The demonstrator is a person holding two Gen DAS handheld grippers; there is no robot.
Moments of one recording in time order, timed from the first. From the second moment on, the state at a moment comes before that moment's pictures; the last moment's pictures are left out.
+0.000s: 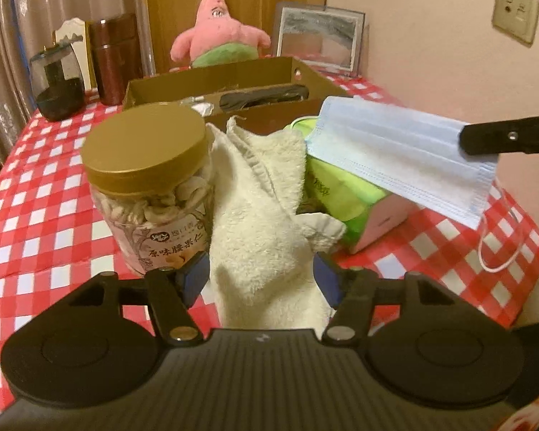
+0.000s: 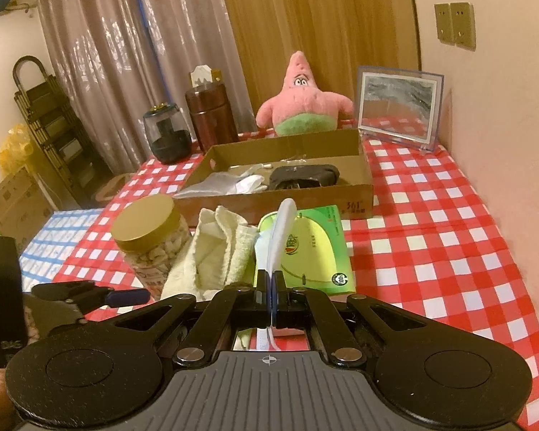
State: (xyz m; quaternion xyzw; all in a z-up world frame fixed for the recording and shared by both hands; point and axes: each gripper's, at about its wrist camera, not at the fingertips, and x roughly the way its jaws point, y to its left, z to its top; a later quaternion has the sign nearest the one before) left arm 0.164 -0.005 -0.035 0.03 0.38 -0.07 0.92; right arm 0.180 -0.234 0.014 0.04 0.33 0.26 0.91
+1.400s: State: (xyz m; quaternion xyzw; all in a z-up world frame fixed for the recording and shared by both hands) left arm 0.171 0.001 0.095 0.07 0.28 -0.13 0.95; right arm 0.172 -0.238 0.075 0.05 0.26 0.27 0.93
